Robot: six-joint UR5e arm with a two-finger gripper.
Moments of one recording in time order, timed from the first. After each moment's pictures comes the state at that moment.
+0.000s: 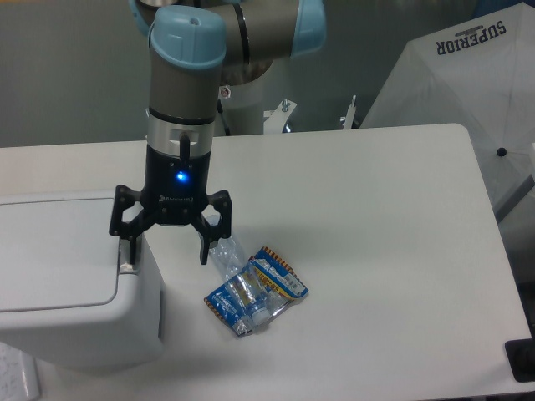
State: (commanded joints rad) arm 2.24 -1.77 -1.59 -0.81 1.27 0.00
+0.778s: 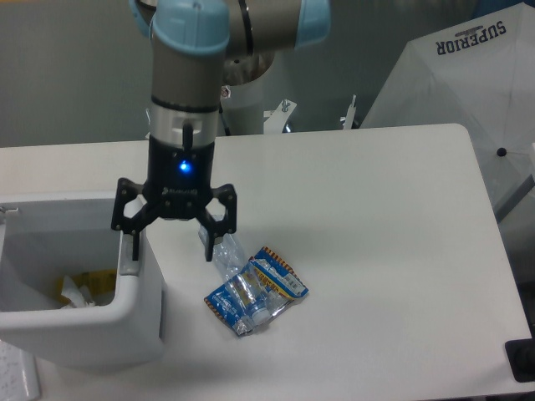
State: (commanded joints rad) arm 2.32 -1.72 -1.53 -0.82 1.27 0.14
